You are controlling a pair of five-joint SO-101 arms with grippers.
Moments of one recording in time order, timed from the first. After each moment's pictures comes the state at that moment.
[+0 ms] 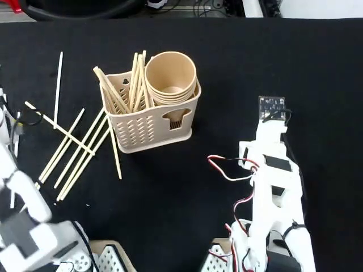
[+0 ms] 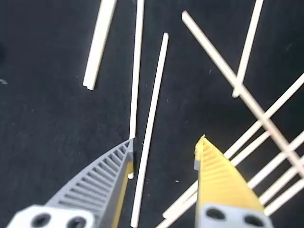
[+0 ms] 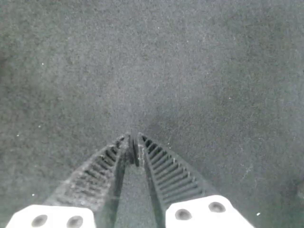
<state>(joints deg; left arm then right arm) -44.6 -9.0 13.7 65.5 -25.5 14.4 -33.2 68.9 31.4 10.1</state>
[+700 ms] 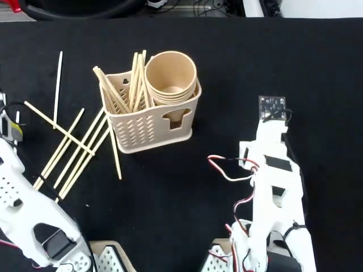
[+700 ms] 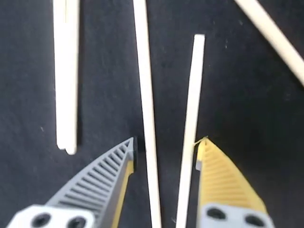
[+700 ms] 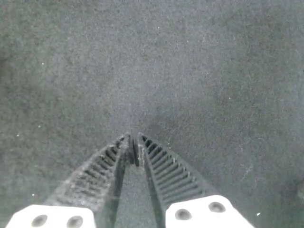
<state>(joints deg) -48.0 40.9 -23.8 65.8 -33.9 14.4 -33.2 68.9 31.4 10.1</state>
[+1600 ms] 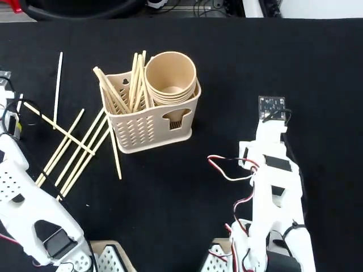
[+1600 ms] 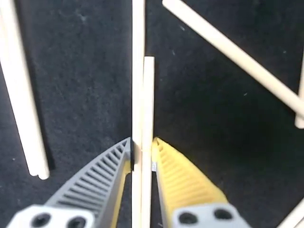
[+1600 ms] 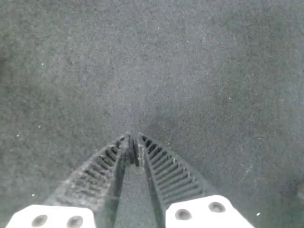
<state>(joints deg) -46.8 47.3 -29.7 73.5 -40.6 14.4 -33.2 68.9 31.4 10.1</state>
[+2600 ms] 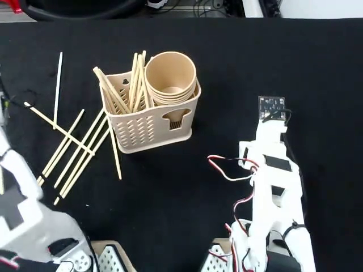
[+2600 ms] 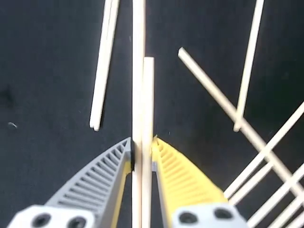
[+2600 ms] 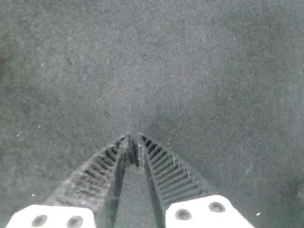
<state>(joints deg) -42.3 3.6 -5.1 68.7 -26.5 14.4 -33.2 68.9 31.4 10.1</state>
